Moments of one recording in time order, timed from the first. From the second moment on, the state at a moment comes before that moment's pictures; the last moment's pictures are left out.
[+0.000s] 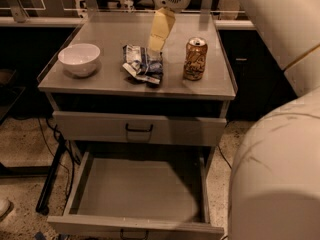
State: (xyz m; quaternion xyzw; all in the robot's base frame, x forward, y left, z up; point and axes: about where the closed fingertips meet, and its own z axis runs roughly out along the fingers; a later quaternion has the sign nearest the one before) arm 0.676 -0.010 0.980 -0.63 0.74 0.00 0.23
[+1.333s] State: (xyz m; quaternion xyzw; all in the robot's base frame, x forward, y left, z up) arm 0.738 0.034 0.902 -0.61 0.77 0.04 0.18
